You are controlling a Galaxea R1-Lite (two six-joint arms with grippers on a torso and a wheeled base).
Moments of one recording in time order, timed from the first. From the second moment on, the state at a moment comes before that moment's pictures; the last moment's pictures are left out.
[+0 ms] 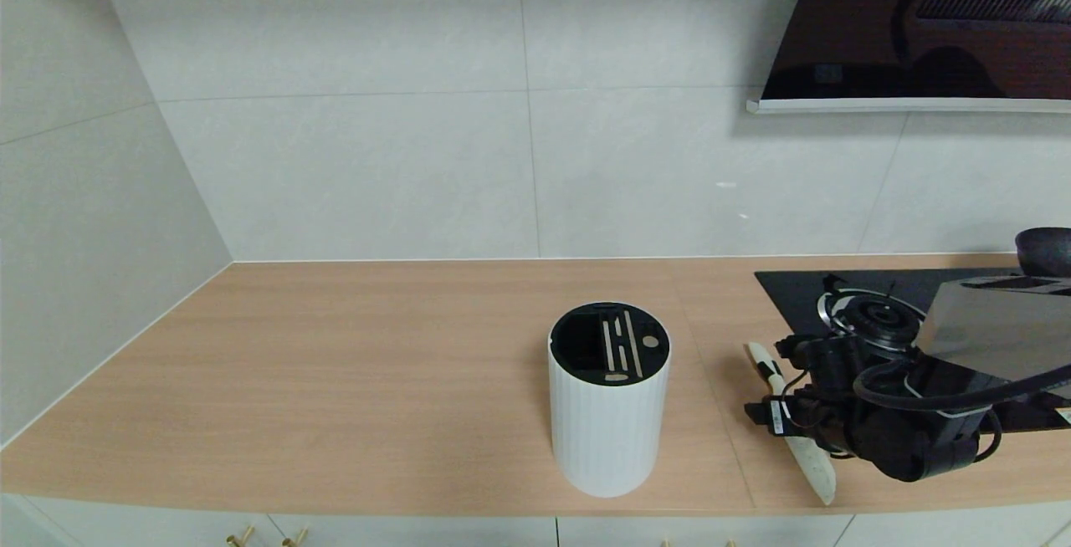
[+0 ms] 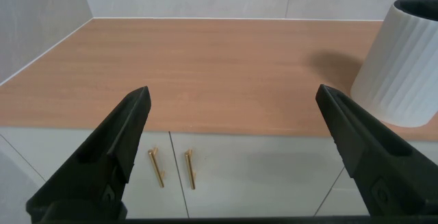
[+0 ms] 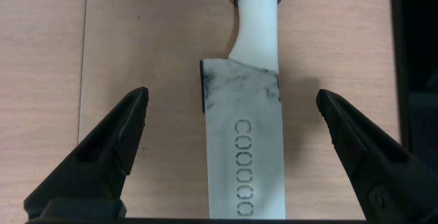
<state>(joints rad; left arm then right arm) 0.00 0.00 0.00 0.00 0.04 -0.01 0.19 2.35 -0.76 -0.85 -0.19 0.11</state>
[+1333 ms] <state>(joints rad) 0.00 0.00 0.00 0.00 0.04 -0.01 0.18 2.34 -0.77 -0.85 -0.19 0.11</state>
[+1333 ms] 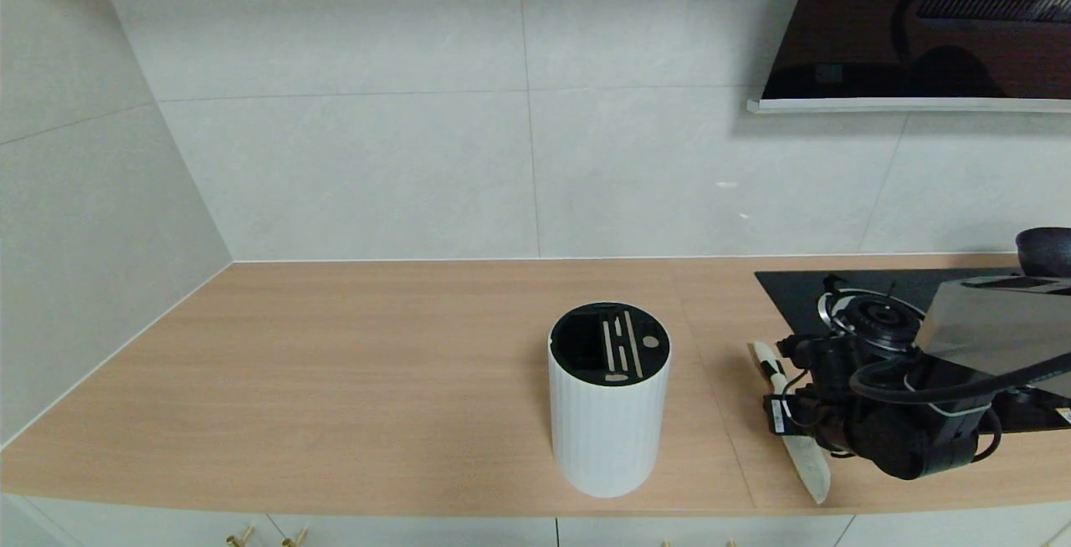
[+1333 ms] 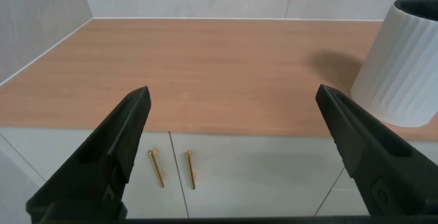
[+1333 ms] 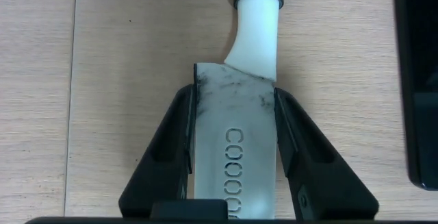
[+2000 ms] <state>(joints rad) 0.00 0.00 0.00 -0.01 0.04 0.00 0.26 1.92 -0.63 -0.85 -0.19 0.08</state>
